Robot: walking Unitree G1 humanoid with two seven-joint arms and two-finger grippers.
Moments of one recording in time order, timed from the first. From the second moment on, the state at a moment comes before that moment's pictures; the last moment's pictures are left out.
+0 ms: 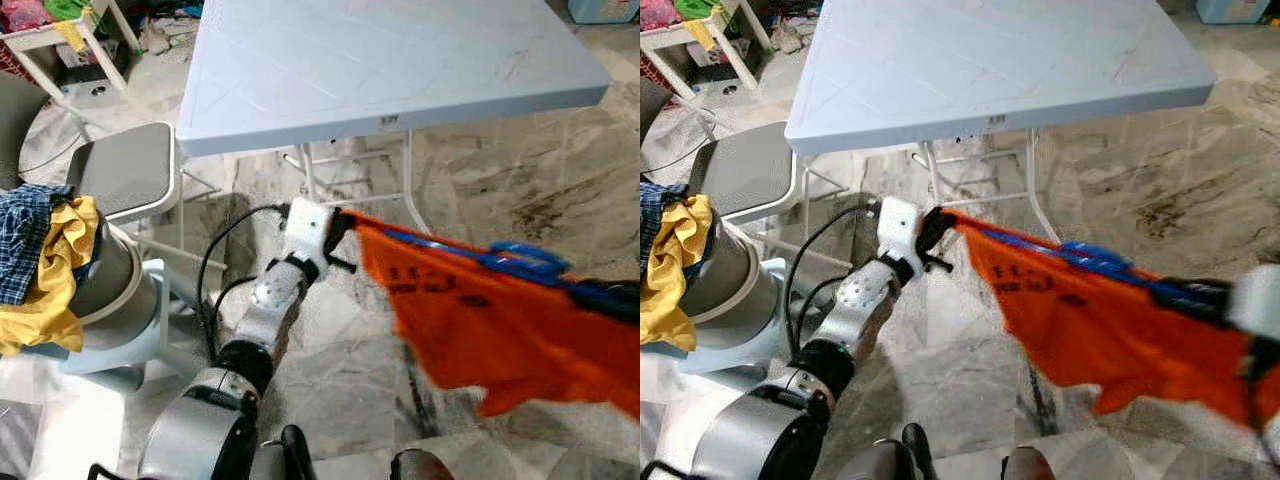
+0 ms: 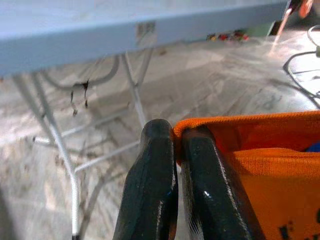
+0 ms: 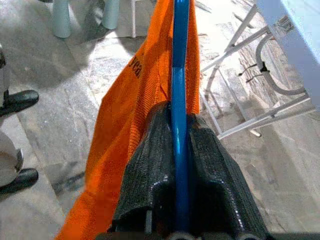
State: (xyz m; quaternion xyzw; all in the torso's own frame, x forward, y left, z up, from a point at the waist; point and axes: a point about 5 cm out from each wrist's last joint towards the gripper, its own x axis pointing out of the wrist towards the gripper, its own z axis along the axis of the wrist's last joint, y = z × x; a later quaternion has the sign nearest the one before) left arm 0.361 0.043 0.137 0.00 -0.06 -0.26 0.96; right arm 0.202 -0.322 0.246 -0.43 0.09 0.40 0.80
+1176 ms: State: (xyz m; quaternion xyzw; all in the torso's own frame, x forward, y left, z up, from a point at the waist) left arm 0.366 0.095 0.120 -0.04 -0.03 -0.13 0.99; right arm 0.255 -0.223 0.173 -0.03 -0.08 0.28 0.96
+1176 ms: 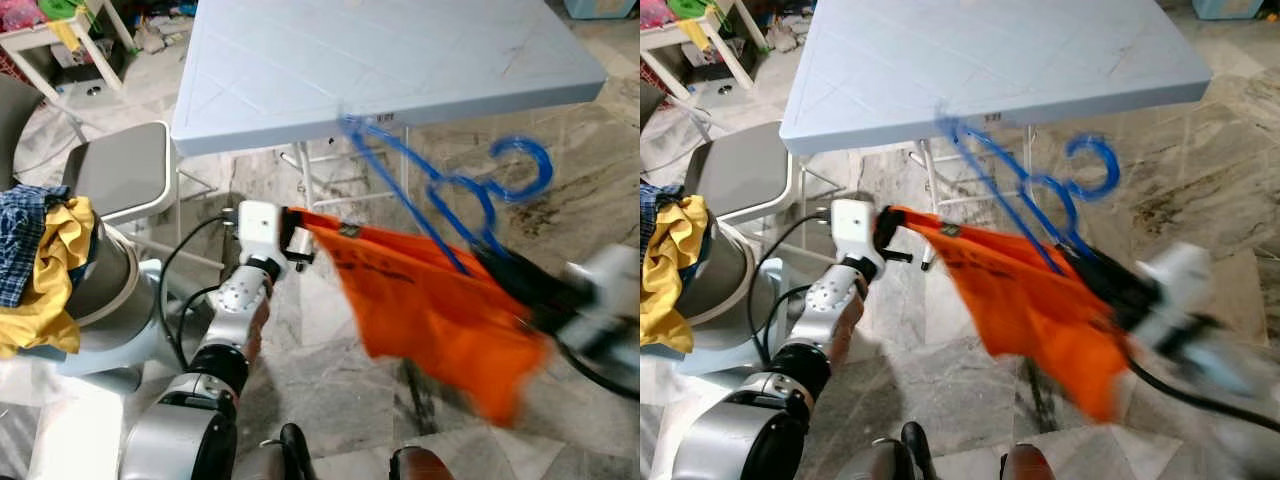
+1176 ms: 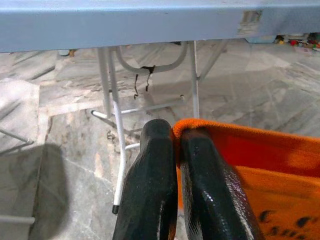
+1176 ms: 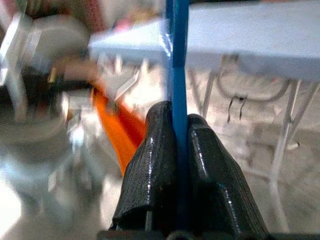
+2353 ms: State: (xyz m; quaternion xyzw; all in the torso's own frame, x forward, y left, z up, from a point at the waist) left arm 0.350 0.055 0.121 -0.11 -0.04 -0.23 0.97; right arm 0.338 -0.148 0.180 -0.07 -0.15 0.09 0.98
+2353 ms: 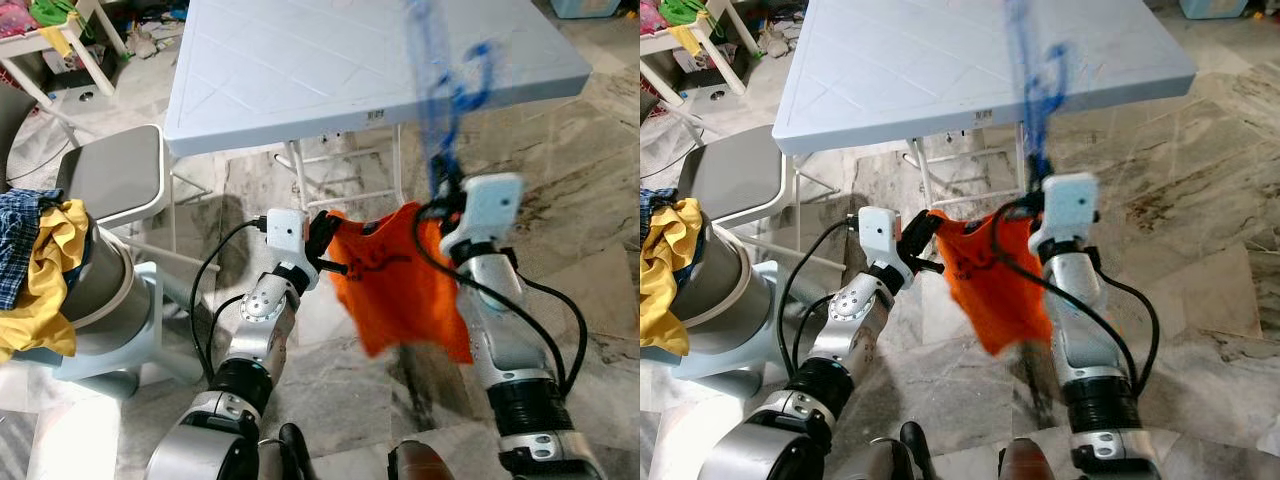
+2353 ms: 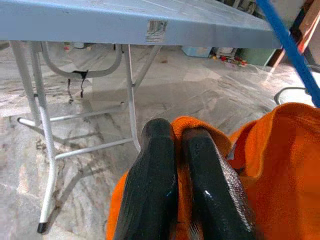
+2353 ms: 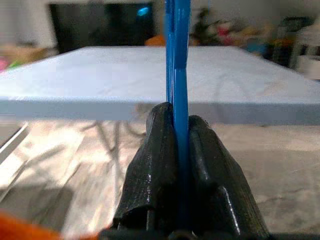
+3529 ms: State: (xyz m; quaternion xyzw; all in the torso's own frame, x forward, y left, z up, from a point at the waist) left arm 0.343 0.046 0.113 -0.11 -0.02 -0.25 0.96; right arm 0.342 -0.150 0.179 0.23 -0.14 -0.05 0.96
